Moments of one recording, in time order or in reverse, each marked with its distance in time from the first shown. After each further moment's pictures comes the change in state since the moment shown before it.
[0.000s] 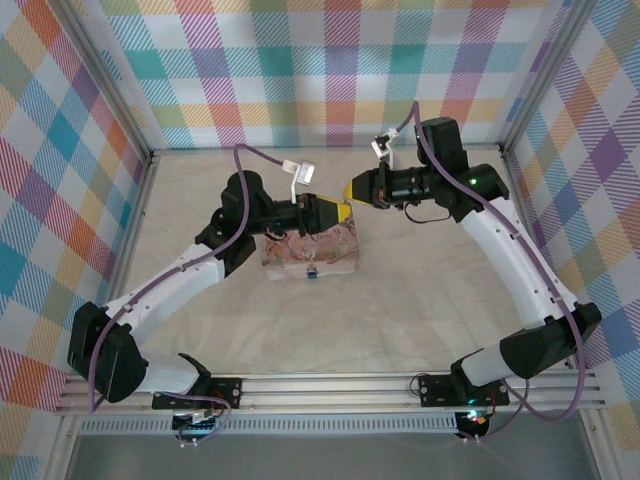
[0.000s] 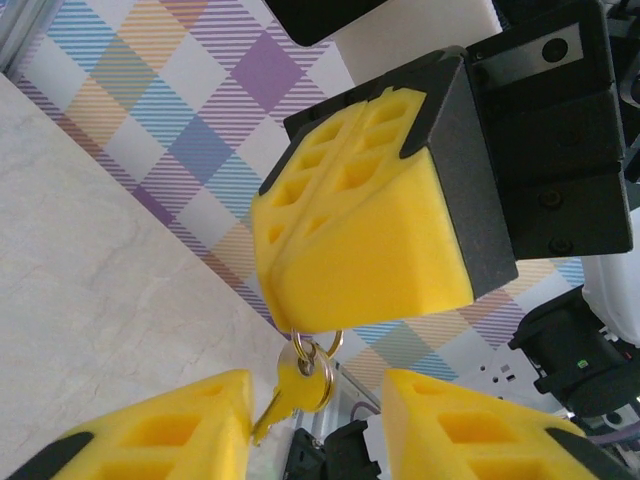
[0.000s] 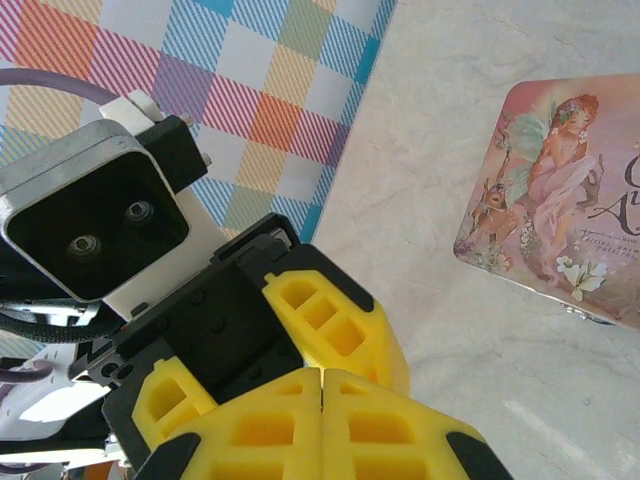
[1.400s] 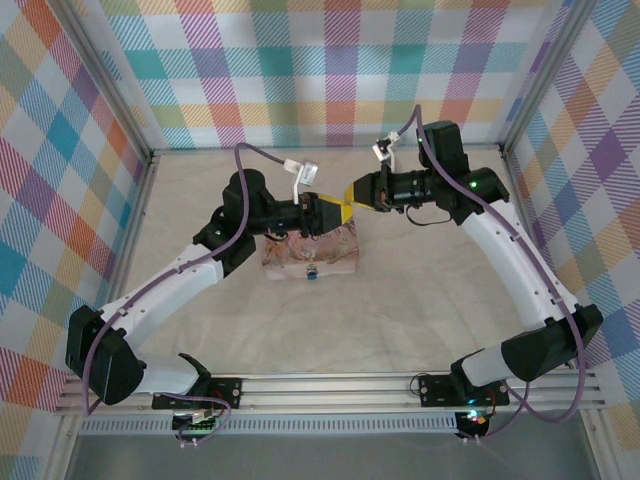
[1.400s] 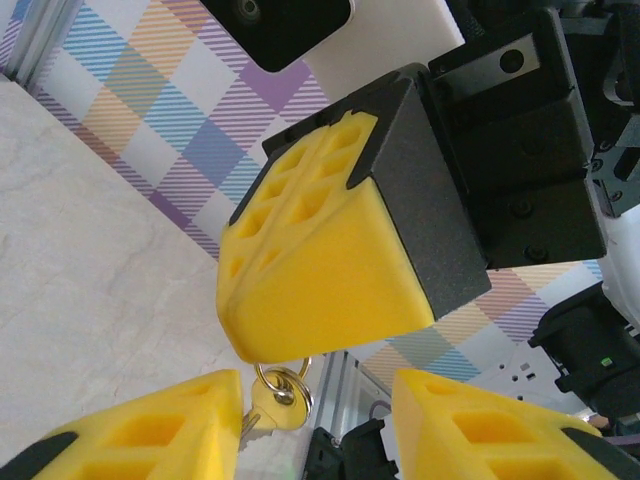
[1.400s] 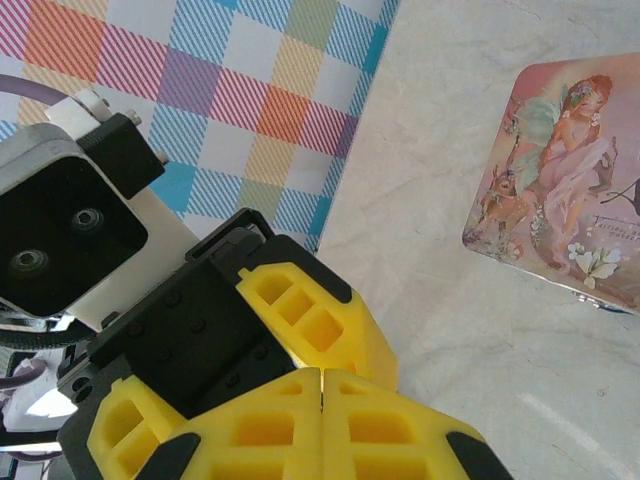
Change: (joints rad) left arm -0.028 -0.010 0.043 -0.087 -0.052 0.073; right arm -0.011 -0.018 -0.049 0.027 -0.040 0.019
